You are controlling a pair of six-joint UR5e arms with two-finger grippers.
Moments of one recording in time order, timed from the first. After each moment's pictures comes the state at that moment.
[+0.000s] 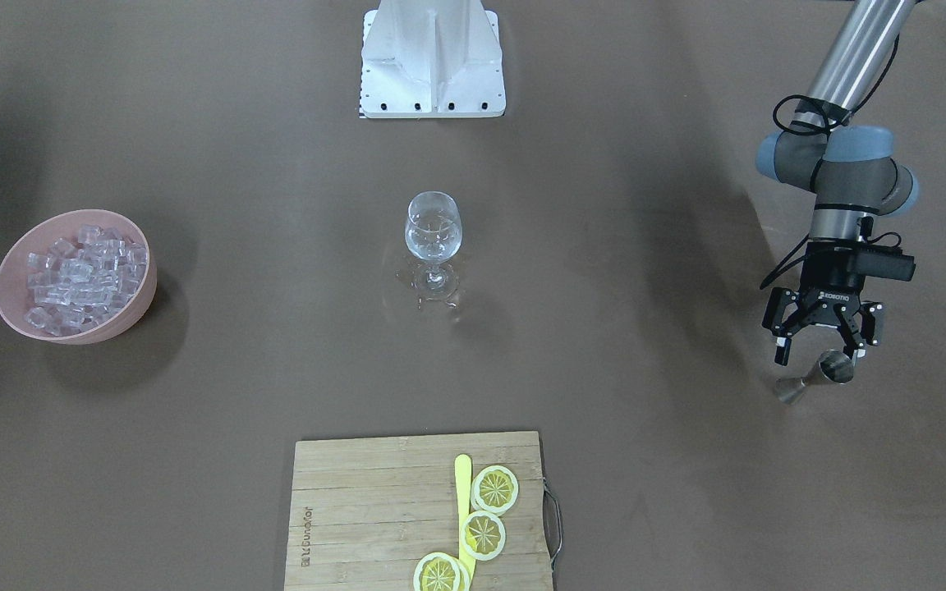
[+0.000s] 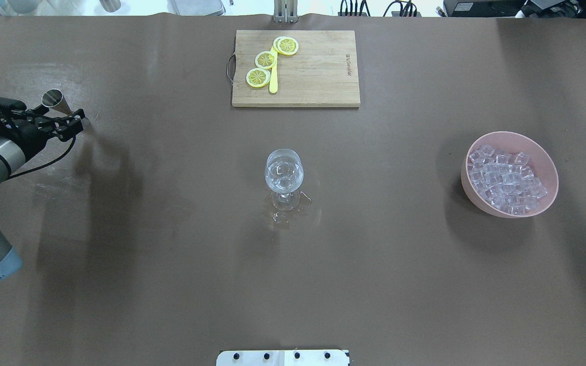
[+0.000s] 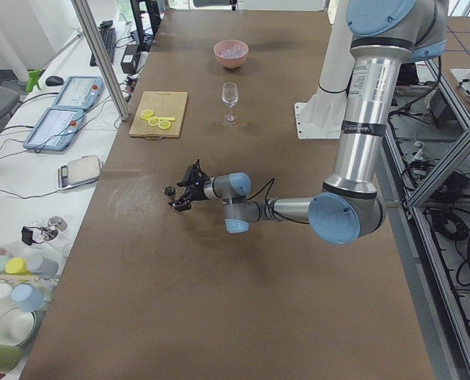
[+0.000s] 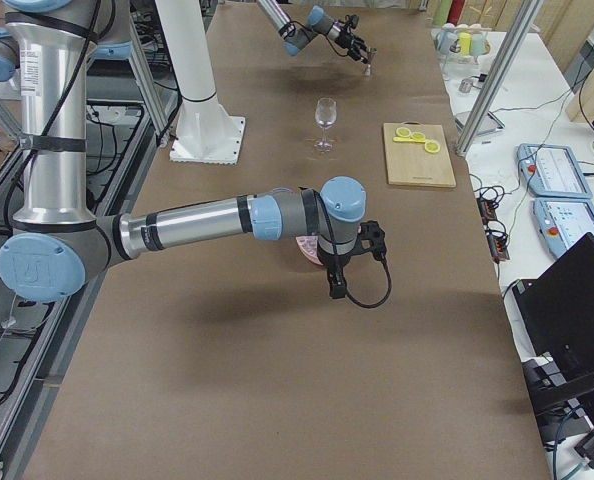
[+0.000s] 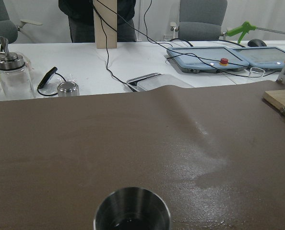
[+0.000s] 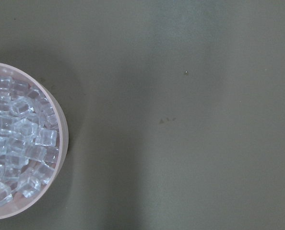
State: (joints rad) left arm -0.75 -1.73 -1.22 -3.10 -1.25 -0.88; right arm 1.46 -1.63 1.85 -1.66 2.38 -0.05
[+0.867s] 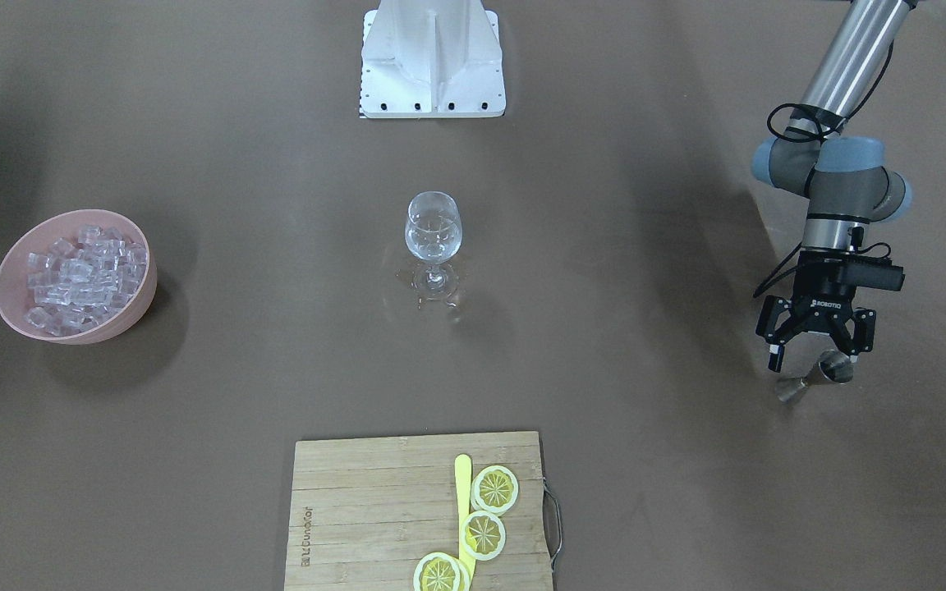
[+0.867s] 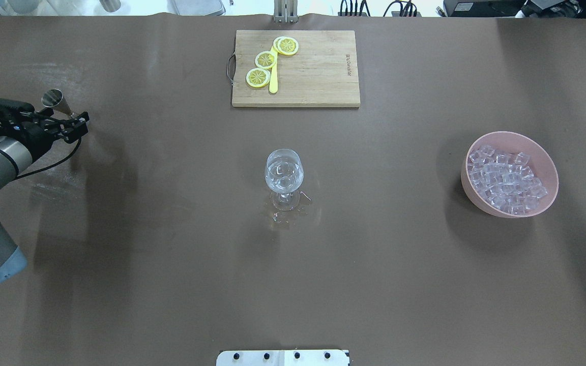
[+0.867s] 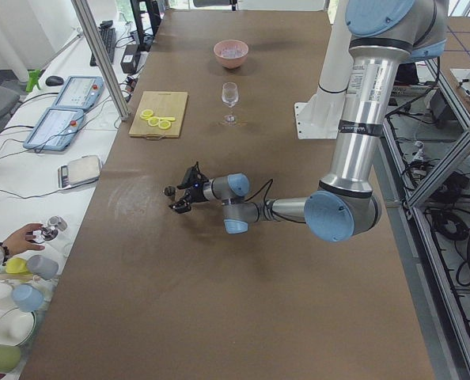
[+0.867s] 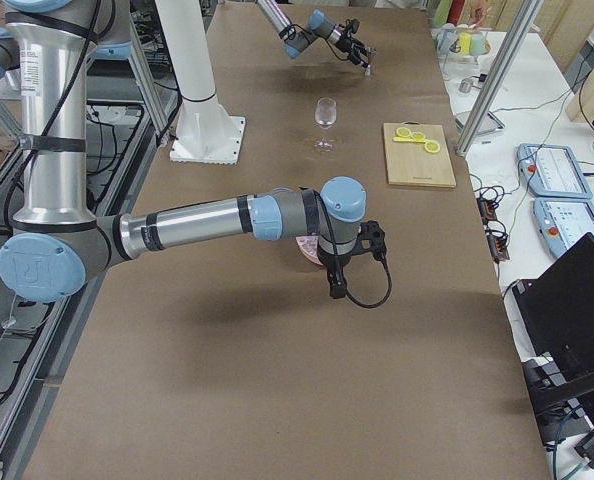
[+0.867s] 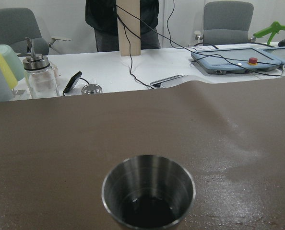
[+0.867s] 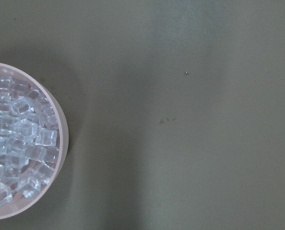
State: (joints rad) left arm -0.75 -1.75 -1.17 -3.09 -1.25 -0.89; right arm 1.46 -1.63 1.85 -1.66 2.38 -0.05
